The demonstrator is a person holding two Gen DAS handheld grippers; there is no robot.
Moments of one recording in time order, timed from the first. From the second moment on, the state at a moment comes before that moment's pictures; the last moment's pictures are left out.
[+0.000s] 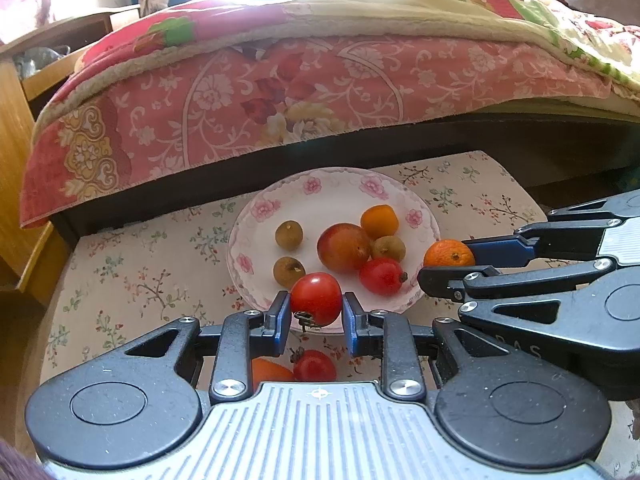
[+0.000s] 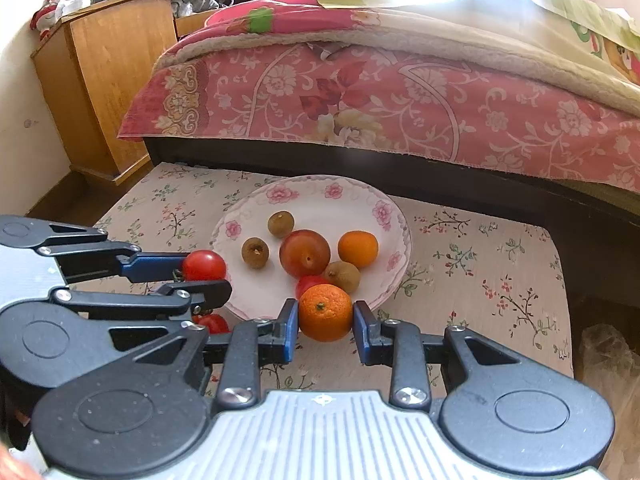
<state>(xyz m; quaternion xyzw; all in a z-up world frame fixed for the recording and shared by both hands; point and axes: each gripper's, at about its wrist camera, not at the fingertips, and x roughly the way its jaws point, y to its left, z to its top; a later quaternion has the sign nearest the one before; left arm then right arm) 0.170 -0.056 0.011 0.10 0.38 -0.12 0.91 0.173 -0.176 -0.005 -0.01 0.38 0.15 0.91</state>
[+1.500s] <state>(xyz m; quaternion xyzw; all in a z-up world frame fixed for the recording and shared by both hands) 0.232 -0.056 -0.012 0.10 0.37 -0.10 0.92 0.241 -0.175 -0.027 -0.03 0.37 0.16 0.91</state>
